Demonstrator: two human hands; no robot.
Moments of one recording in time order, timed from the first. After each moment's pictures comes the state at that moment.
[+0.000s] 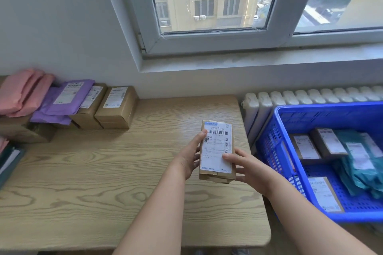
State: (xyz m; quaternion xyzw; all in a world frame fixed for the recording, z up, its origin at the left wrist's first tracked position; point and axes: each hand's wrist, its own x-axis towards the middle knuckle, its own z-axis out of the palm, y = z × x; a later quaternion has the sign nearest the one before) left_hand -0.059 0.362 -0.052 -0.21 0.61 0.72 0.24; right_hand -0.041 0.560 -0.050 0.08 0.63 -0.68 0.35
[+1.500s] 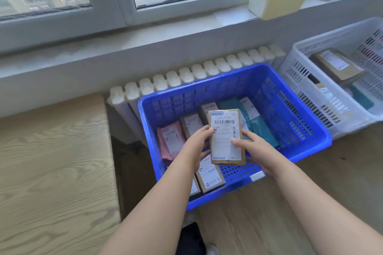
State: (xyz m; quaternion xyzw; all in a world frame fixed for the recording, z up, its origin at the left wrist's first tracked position) left_hand -0.096 0.837 -0.085 -0.17 0.58 0.70 0.38; right_hand -0.036 1.016 -0.088 0.28 0.70 -0.63 0.19
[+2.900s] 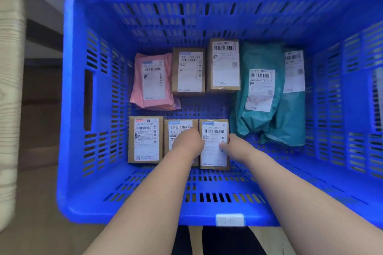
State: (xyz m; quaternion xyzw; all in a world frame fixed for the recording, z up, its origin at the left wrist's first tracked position) left_hand -0.122 0.941 -0.329 -0.16 0.83 0.22 0.48; right_hand -0.125 1.096 -0.336 0.15 0.78 -0.27 0.55
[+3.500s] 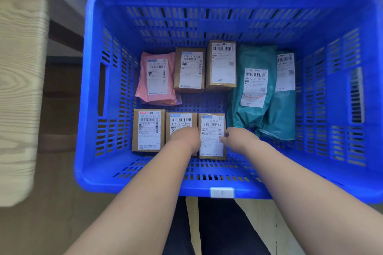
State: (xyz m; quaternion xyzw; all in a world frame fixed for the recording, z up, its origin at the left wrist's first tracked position) left_hand -0.109 0.941 -0.296 -0.05 0.85 0.09 0.51; right_hand -0.129 1.103 -0.302 0.00 0.84 -0.10 0.53
